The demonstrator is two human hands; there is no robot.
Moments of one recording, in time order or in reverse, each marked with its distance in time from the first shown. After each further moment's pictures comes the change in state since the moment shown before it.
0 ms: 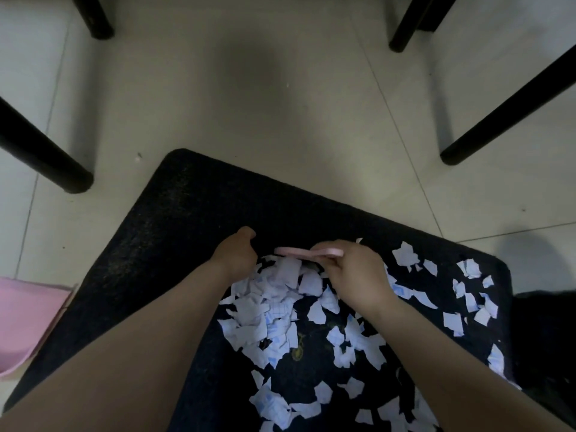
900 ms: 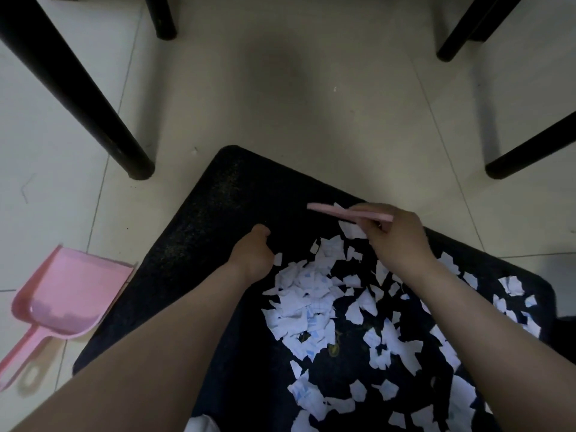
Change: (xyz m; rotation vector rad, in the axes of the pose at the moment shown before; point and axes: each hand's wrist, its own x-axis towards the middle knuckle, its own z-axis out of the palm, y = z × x) left_hand -0.024 -0.040 -0.025 -0.181 0.108 -0.015; right_hand 0.033 -0.040 -0.019 0.309 0.087 -0.019
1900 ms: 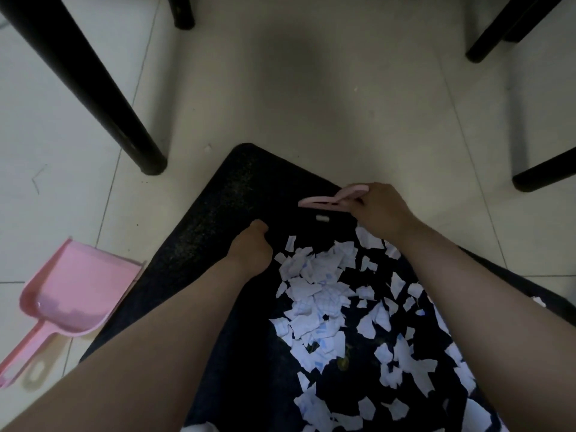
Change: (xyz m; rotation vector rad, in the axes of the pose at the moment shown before) left_hand 0.020 -0.011 -0.020 0.102 0.069 0.014; right_hand 0.085 -0.011 0.033 -0.315 -0.293 -0.080
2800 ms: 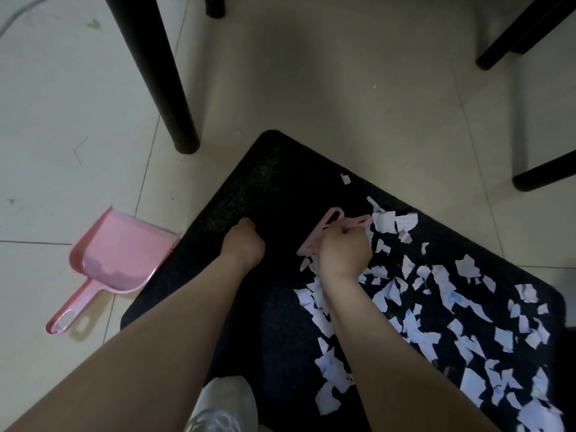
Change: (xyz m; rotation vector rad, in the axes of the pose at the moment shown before) left_hand -0.033 -0.057 -0.020 -0.121 0.062 -0.187; right_hand -0.076 -0.102 0.114 0.569 0.607 0.610
